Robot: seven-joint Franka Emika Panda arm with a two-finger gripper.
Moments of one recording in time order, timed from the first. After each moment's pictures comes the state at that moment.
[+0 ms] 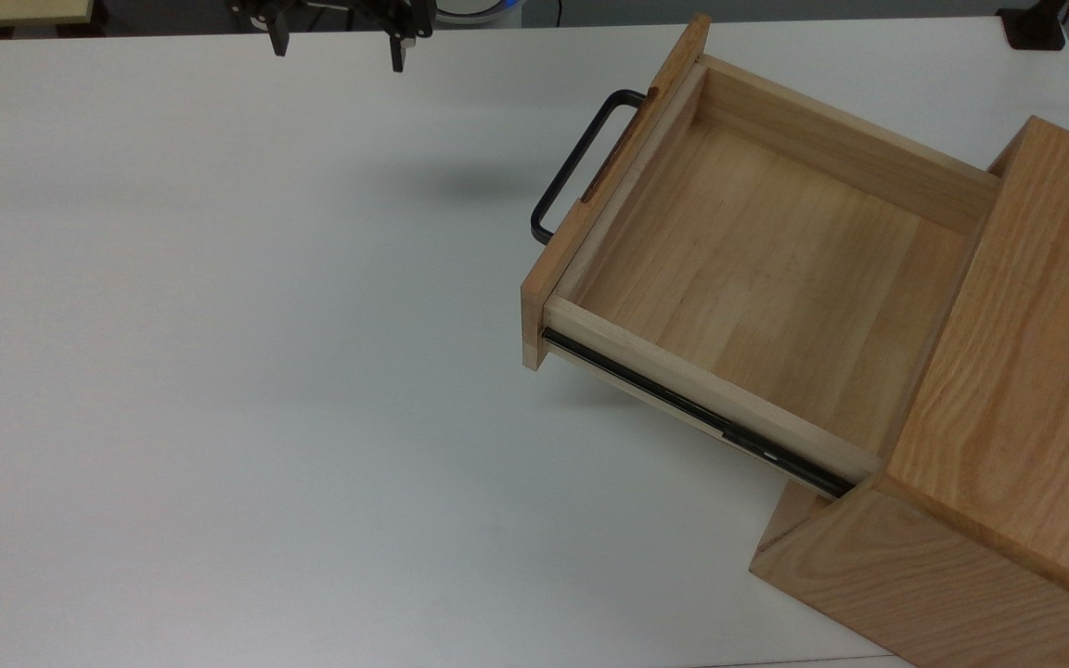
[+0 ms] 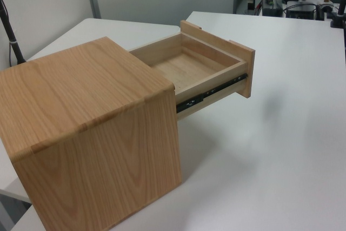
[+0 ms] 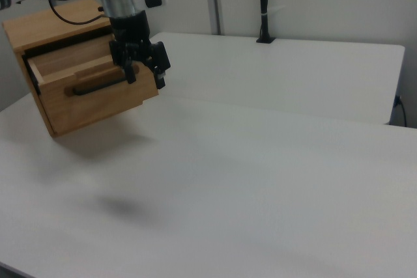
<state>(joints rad) 0.11 0.09 -0.16 -1.48 -0.06 1.56 0.03</state>
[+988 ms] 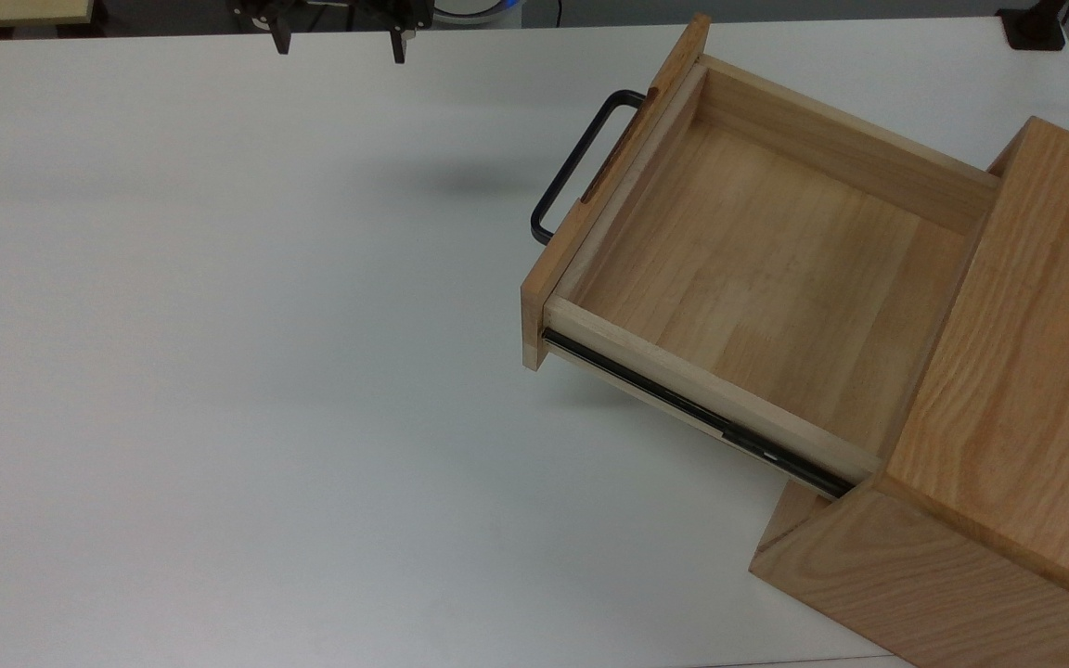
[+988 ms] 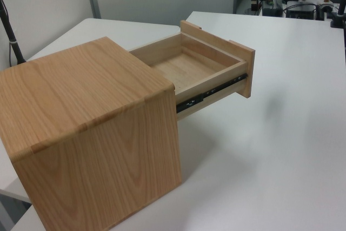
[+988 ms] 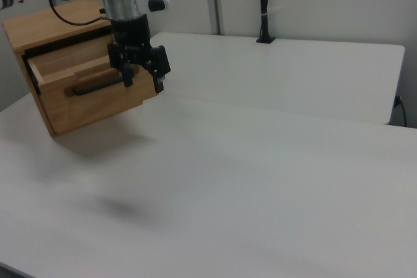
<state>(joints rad) 0.09 0.09 -0.16 -1.48 -0.02 1.52 -0.04</state>
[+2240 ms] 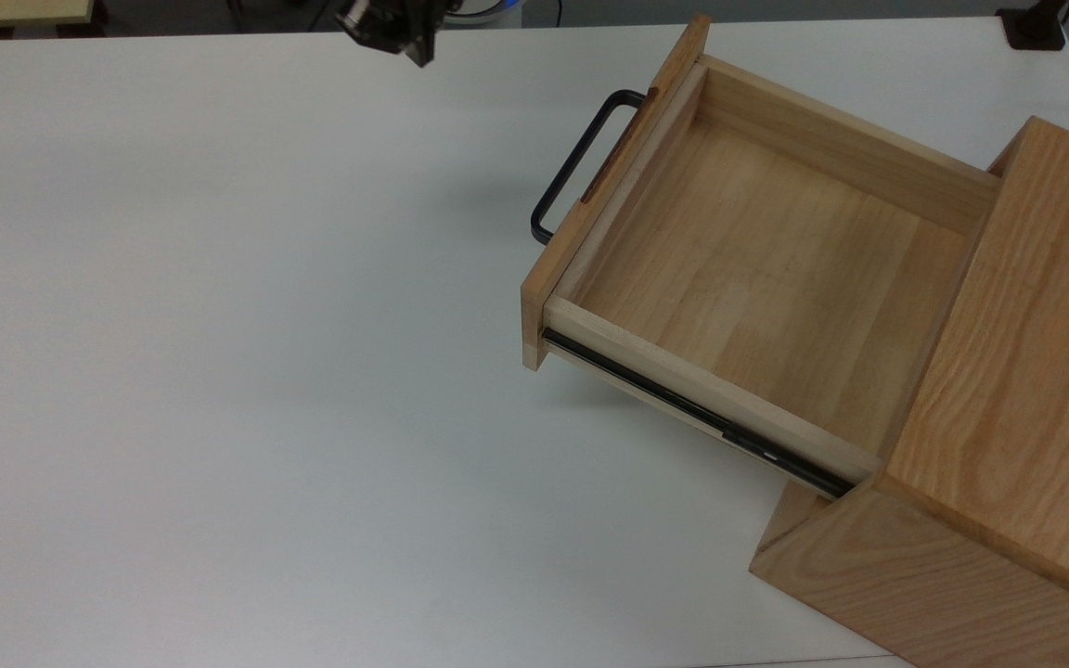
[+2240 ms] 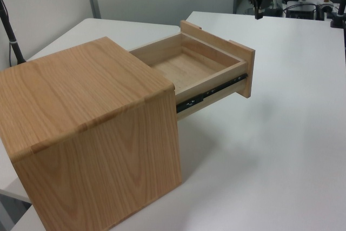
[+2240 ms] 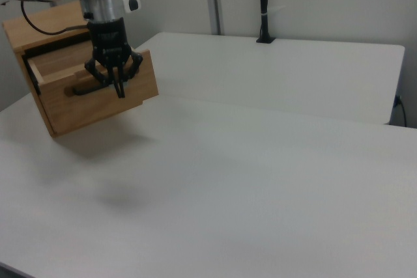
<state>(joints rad) 0.19 0.11 -0.14 -1.48 -0.03 1.46 -0.76</state>
